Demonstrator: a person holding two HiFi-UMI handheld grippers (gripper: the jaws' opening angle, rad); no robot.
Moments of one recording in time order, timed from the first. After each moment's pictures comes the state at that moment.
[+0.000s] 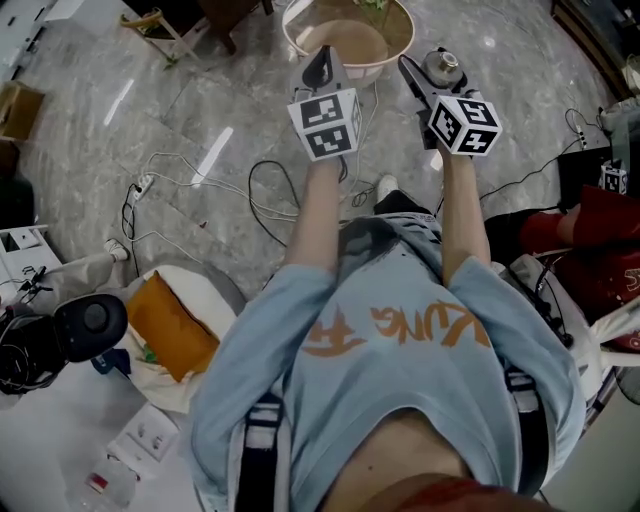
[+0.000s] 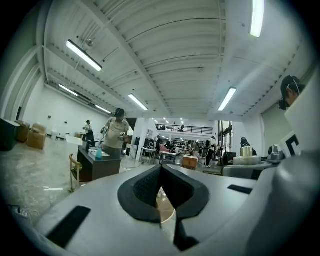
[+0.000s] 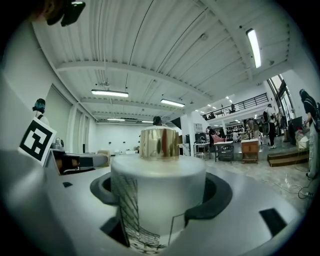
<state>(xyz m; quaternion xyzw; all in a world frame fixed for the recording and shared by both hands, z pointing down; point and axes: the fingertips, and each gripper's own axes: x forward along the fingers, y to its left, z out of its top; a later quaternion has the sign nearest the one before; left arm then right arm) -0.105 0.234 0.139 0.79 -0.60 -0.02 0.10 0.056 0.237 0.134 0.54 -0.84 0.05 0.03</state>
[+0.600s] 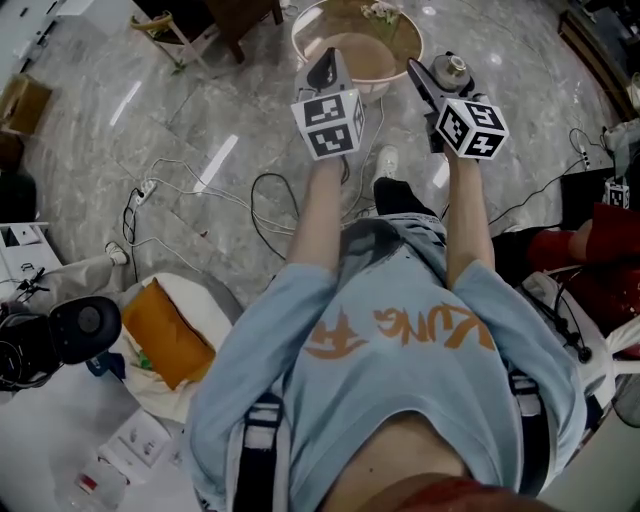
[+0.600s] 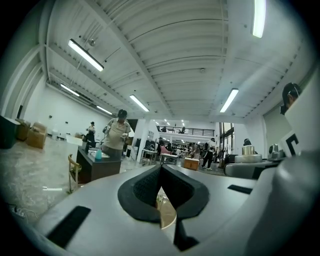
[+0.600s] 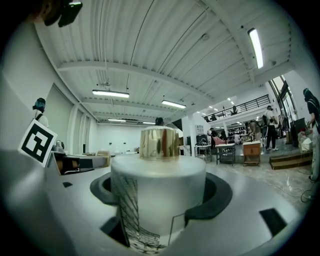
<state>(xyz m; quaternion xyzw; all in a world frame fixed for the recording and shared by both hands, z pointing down) -0.117 0.203 0.140 0.79 -0.61 -0.04 0.10 0.051 0.205 0.129 0.54 -0.84 0.04 0.02</state>
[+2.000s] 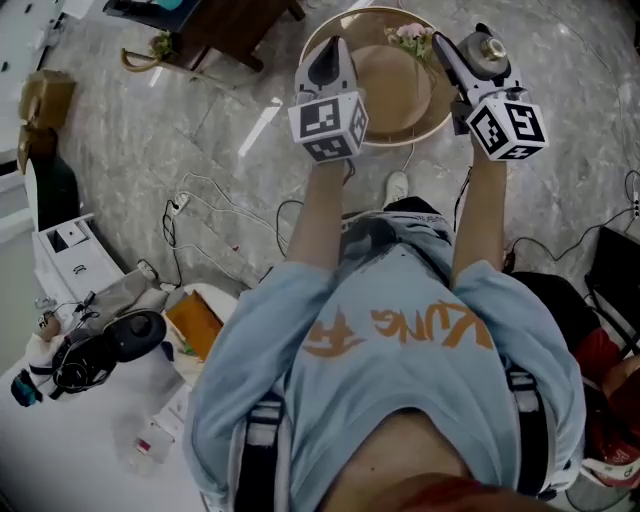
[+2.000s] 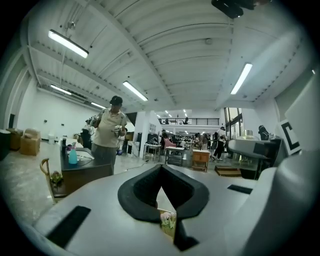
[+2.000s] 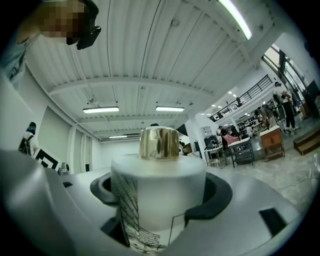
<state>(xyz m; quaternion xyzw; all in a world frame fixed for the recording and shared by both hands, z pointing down) -0.004 -0.221 0.179 0.78 -0.62 0.02 0.09 0.179 -0.234 0.136 0.48 -0.87 0.06 -0.09</state>
